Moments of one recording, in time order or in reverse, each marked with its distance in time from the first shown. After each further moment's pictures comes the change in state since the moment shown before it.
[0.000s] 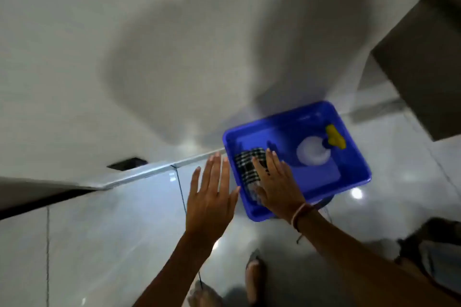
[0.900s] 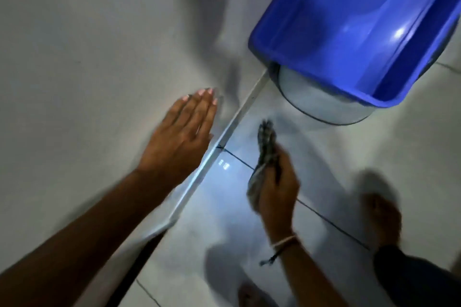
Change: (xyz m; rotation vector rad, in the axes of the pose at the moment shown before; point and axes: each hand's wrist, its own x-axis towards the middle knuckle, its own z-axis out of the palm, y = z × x) left_hand 0.089 -0.272 0.054 0.523 -0.092 1.010; right_hand 0.099 -0.308 0.202 1.435 1.139 0.968
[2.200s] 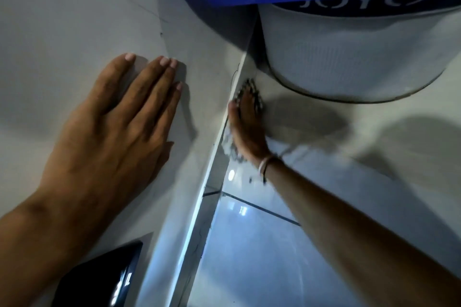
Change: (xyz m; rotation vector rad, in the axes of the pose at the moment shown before) left_hand 0.093 -0.034 0.165 0.264 0.242 0.357; right_hand 0.226 0.174 0.165 -0.065 -0.229 -0.097
